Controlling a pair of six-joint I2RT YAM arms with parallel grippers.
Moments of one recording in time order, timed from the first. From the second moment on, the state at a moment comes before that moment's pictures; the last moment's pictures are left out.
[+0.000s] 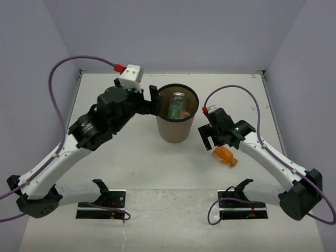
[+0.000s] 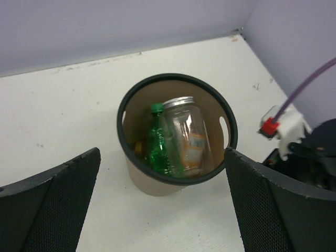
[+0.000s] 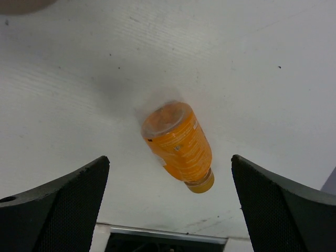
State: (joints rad) left arm -0.85 1.18 1.48 -0.55 -0.38 -0.30; right arm 0.60 1.14 1.00 -0.91 0.30 0.16
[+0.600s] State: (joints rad) left arm -0.85 0.88 1.25 -0.63 -0.42 -0.30; right arm 0.55 1.34 0.77 -0.76 0.24 -0.20
